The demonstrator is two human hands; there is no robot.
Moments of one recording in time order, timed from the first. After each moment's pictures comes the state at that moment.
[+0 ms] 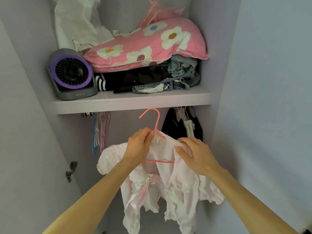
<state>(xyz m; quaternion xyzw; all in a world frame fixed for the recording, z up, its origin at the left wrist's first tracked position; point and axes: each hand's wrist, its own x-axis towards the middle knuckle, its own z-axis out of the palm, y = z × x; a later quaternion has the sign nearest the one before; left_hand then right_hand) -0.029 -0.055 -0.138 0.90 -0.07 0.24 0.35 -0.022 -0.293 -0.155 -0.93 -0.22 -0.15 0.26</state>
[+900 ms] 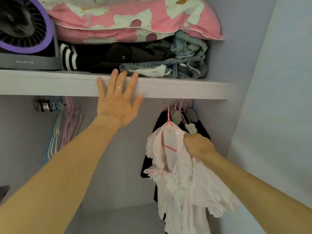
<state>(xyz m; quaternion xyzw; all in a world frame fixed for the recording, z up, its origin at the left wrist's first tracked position) 0.160 0.013 -0.137 0.92 -0.02 0.38 -0.03 0.142 -0.239 -0.202 -0.94 0.10 -0.05 0.32</state>
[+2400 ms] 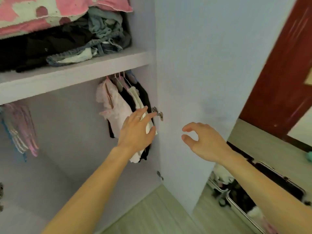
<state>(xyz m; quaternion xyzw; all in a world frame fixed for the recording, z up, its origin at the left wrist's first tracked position) -0.053 -0.140 -0.172 0.92 -0.32 0.09 0.20 -0.181 -0.351 -0.162 -0.96 0.08 -0.08 0.27</state>
